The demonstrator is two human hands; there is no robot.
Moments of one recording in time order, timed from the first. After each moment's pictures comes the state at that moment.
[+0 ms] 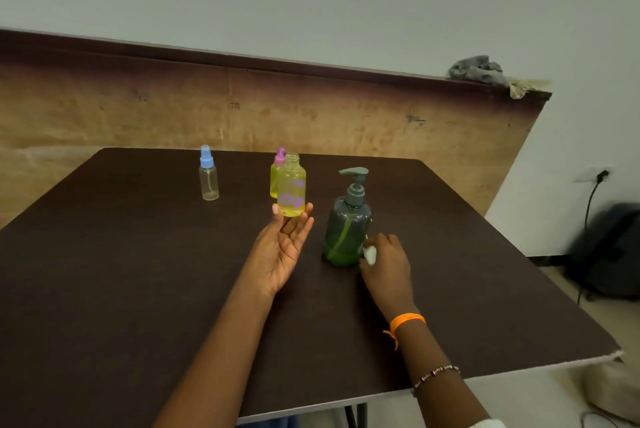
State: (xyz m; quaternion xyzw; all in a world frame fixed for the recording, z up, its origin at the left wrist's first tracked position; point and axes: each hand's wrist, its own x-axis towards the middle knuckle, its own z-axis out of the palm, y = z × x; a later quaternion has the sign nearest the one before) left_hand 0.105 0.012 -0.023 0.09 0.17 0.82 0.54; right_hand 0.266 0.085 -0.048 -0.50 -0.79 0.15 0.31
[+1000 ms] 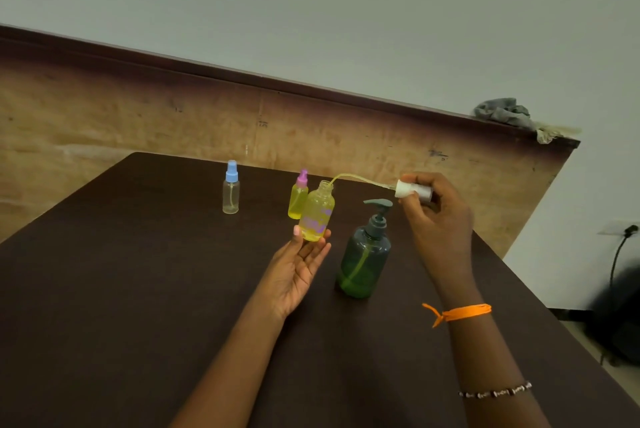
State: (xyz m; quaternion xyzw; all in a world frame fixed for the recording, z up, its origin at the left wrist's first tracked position) left_hand 0.105 0.013 -0.018 0.08 0.19 0.82 0.53; right_hand 0.257 0.077 0.081 -0.24 -0.74 0.23 0.58
